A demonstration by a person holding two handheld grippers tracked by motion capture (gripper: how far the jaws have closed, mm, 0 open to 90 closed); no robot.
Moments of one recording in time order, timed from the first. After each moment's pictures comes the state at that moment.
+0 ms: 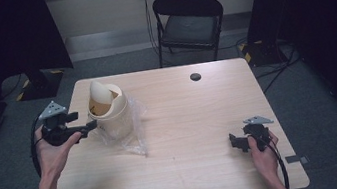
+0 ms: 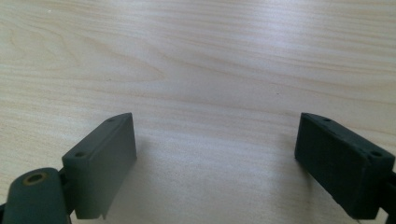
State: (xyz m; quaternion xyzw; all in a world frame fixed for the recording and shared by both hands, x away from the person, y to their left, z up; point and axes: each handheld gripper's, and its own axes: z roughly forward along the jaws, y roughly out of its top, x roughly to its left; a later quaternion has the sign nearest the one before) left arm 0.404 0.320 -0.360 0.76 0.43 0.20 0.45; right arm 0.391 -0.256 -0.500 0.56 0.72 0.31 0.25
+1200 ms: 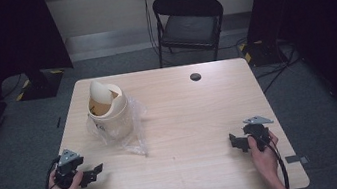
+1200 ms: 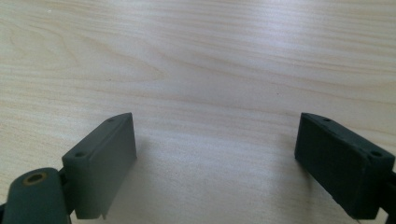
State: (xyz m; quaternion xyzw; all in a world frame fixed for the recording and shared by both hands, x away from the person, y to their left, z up) left arm 0.342 0.323 -0.481 0.77 0.49 0.19 0.36; right arm 0.391 -0.256 -0.500 0.56 0.72 0.31 0.25
